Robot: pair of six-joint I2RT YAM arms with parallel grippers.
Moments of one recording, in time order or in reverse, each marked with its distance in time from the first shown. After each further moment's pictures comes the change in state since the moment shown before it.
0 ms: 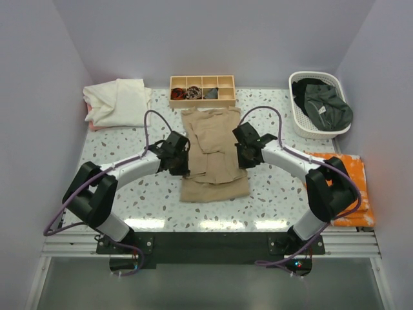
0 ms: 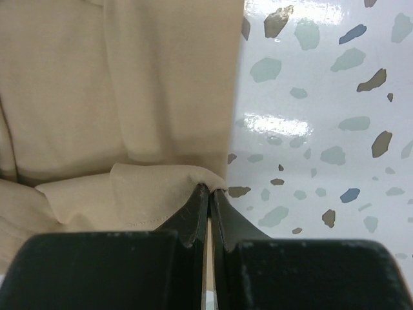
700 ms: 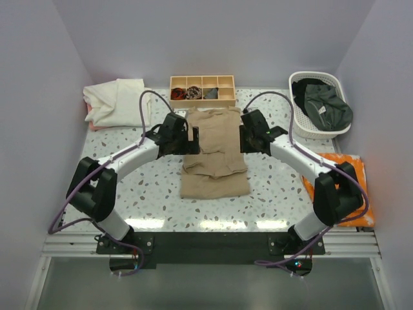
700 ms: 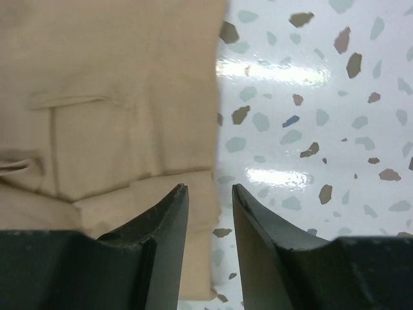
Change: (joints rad) left arm 0.073 0.076 0.169 0.052 -0.055 0.119; right arm -0.067 0.013 0.083 0.081 0.082 -0.068
